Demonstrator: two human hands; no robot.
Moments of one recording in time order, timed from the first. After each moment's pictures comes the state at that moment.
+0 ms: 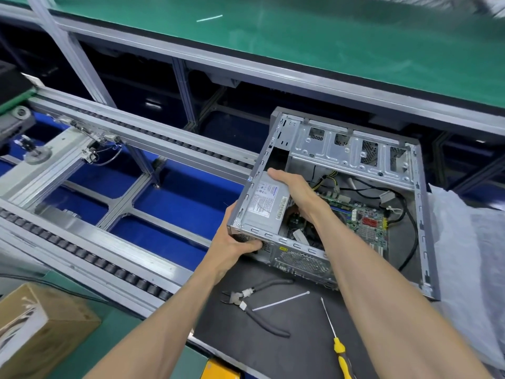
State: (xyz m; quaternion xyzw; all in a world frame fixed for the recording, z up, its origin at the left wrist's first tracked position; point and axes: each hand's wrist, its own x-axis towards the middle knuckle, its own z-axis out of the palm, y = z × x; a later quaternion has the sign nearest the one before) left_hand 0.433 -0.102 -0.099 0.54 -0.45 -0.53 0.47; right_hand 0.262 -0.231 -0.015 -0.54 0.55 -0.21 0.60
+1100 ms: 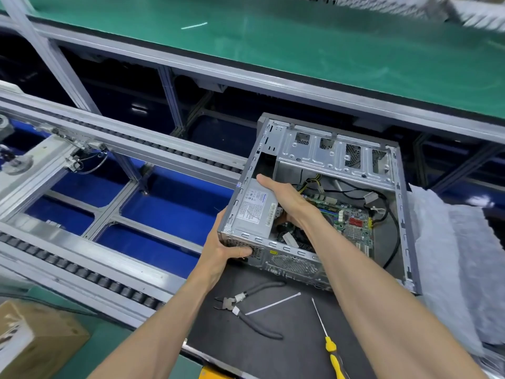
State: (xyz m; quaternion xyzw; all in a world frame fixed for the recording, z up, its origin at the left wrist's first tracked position) left_hand 0.432 -0.099 -0.091 0.51 -0.41 -0.58 0.48; right_hand 0.260 -0.220 -0.004 -0.51 0.58 -0.17 0.61
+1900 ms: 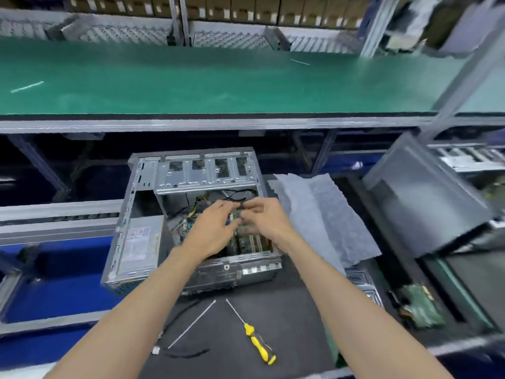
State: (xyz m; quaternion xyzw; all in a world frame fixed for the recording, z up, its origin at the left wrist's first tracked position) left_hand 0.241 -0.159 0.031 0.47 -0.84 -0.22 0.14; right_hand 0.084 -0.123 0.044 -0.40 0.66 -0.42 0.48
